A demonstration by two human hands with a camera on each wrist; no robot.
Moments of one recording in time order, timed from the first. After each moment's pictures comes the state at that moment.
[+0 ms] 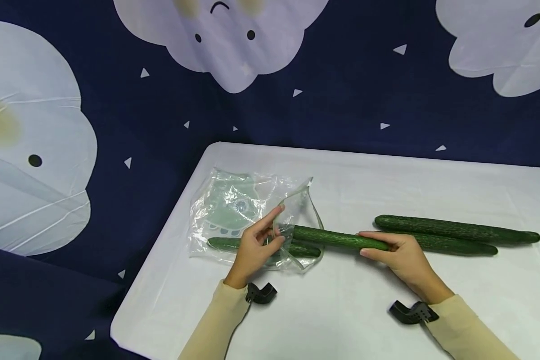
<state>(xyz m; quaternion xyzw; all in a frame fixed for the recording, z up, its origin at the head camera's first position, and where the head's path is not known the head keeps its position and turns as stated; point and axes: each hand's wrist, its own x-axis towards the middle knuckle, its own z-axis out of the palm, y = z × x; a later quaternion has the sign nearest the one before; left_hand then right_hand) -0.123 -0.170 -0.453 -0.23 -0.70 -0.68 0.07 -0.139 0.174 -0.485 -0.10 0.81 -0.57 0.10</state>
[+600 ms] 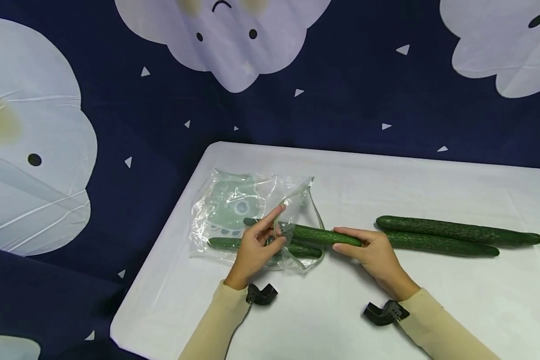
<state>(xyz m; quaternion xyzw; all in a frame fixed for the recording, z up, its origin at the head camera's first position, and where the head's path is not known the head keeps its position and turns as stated) -0.123 -0.170 -0.449 -0.22 -0.69 -0.69 0.06 -0.141 0.116 -0.483 -0.09 0.79 -0.59 0.10</state>
